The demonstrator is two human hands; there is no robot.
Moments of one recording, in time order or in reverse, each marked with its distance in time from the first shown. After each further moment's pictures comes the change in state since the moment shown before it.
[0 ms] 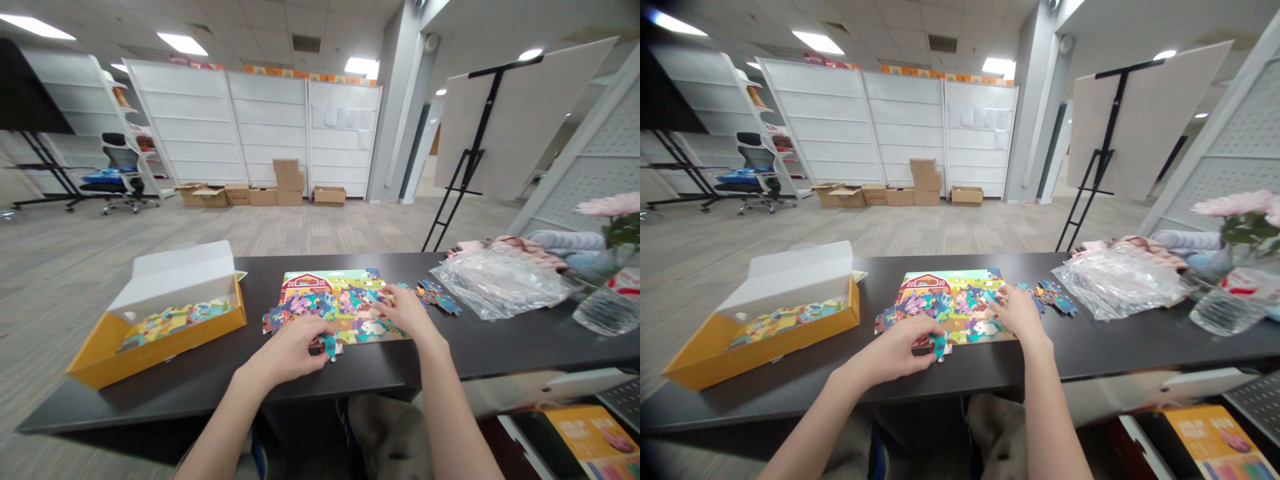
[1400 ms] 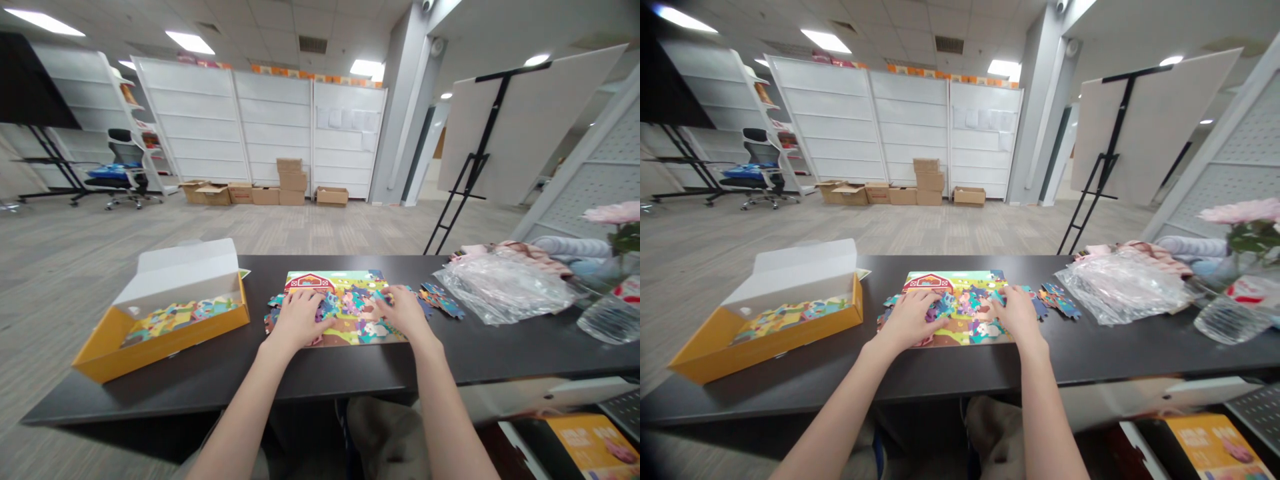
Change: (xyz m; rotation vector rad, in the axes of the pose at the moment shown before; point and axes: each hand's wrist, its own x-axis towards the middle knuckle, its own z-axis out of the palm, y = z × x) left_hand 0.036 -0.033 0.013 0.352 0.223 -0.279; right_hand 0.006 0.001 0.017 -0.007 0.085 -0.028
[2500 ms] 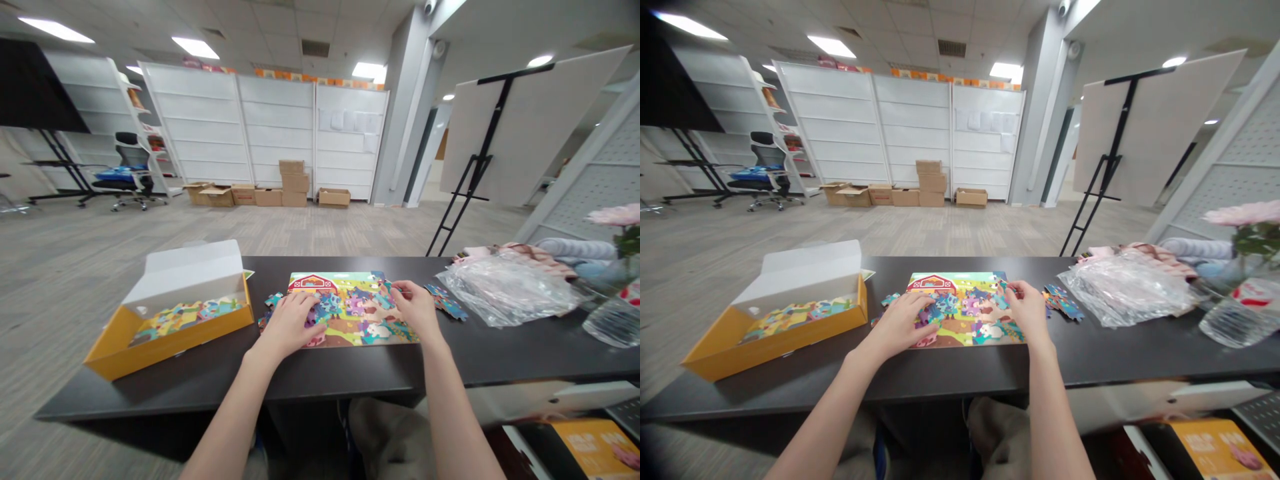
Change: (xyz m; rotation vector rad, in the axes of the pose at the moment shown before) left_hand -0.016 -0.023 -0.015 -0.075 0.003 0.103; right_hand 0.004 0.004 -0.014 0.434 0.191 0.125
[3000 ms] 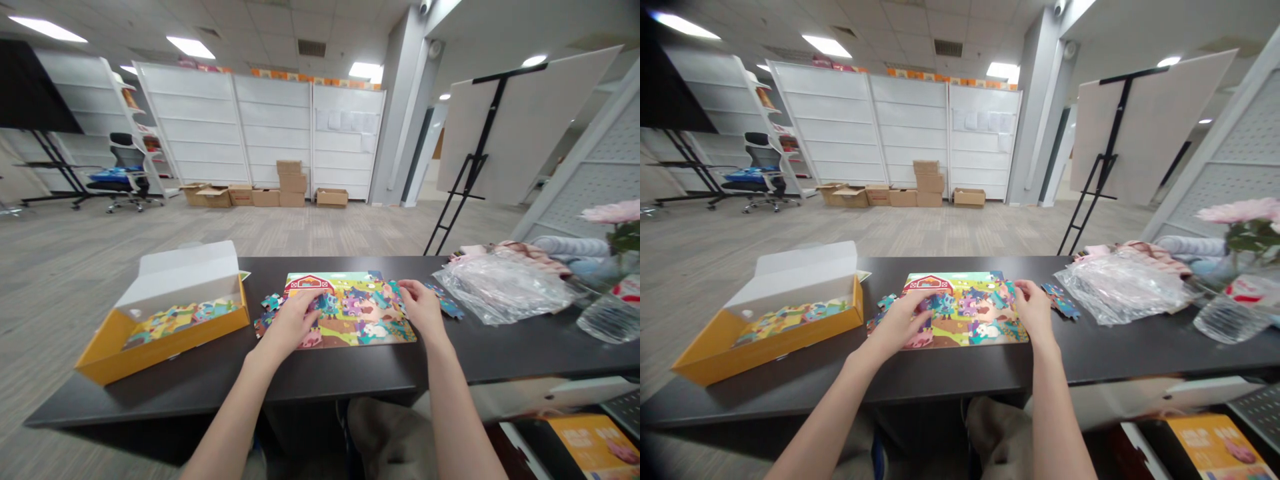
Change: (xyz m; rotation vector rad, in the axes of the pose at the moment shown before) left_hand 0.012 0.001 0.013 -0.271 0.140 0.029; right_hand 0.004 0.023 -0.006 0.106 0.095 0.015
